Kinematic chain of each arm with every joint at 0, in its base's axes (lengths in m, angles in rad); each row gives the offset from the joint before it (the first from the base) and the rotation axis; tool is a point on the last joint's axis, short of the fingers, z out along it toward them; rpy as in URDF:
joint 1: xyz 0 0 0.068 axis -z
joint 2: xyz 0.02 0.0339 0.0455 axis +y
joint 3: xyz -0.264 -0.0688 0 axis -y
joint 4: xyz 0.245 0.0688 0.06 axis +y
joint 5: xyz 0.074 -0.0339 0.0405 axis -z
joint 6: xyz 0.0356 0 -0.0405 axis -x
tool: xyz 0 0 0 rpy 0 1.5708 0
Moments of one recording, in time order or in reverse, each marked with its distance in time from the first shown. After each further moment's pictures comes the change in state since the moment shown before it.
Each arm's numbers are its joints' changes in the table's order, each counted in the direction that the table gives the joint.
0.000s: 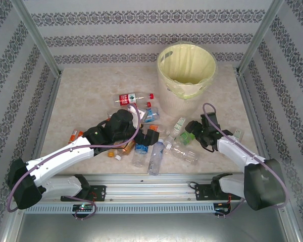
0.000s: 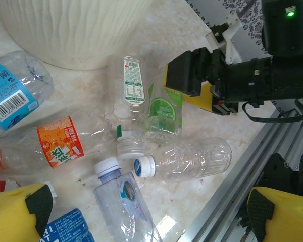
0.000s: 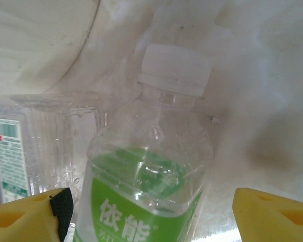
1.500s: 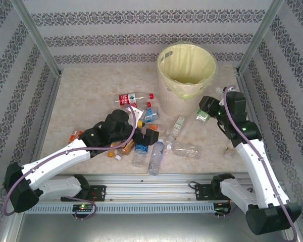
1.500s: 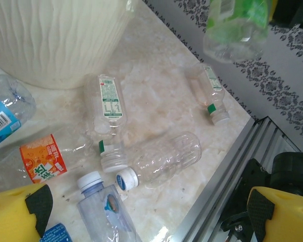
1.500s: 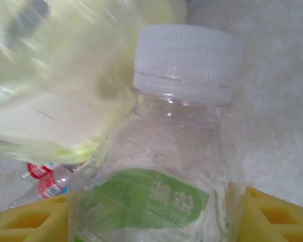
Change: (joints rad) left arm 0.000 -0.057 -0.018 -0.063 0.045 -0.002; right arm 0.081 -0.283 0.491 0.315 0.054 0.378
